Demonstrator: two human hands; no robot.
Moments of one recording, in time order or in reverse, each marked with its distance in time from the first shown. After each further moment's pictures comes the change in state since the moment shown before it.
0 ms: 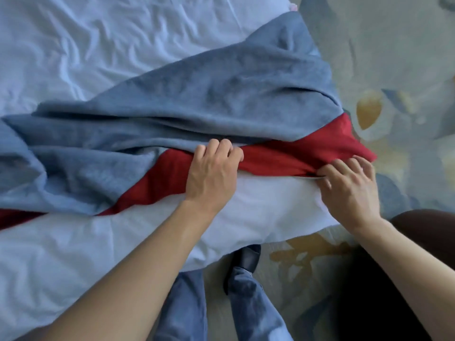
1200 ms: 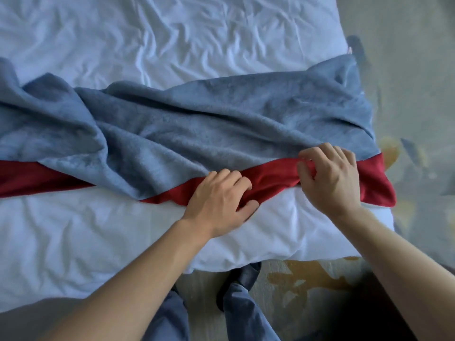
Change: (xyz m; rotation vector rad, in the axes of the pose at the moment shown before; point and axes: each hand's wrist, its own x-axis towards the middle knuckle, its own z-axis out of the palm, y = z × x) left_hand -0.067 -0.061 -0.025 -0.341 -0.067 -0.021; right_hand 0.084 -0.115 -0.023 0.271 0.176 -0.147
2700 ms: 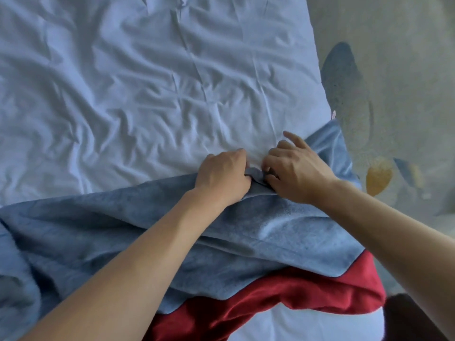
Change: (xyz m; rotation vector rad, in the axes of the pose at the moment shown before) left_hand 0.303 -0.046 -0.025 -0.106 -0.293 -0.283; right_hand 0.239 0.092 0.069 -0.037 -0.568 -0.362
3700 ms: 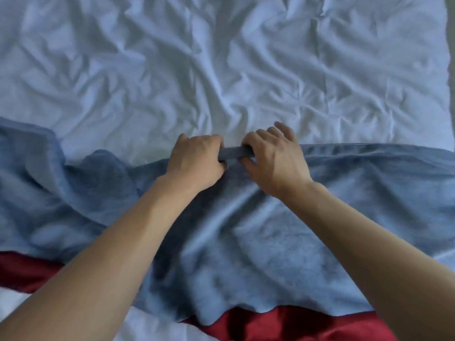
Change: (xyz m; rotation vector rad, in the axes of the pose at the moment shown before) left_hand -0.077 -0.226 -0.080 0.135 0.190 -0.227; right_hand 0.164 -0.206 0.009 0.134 0.249 -0.006
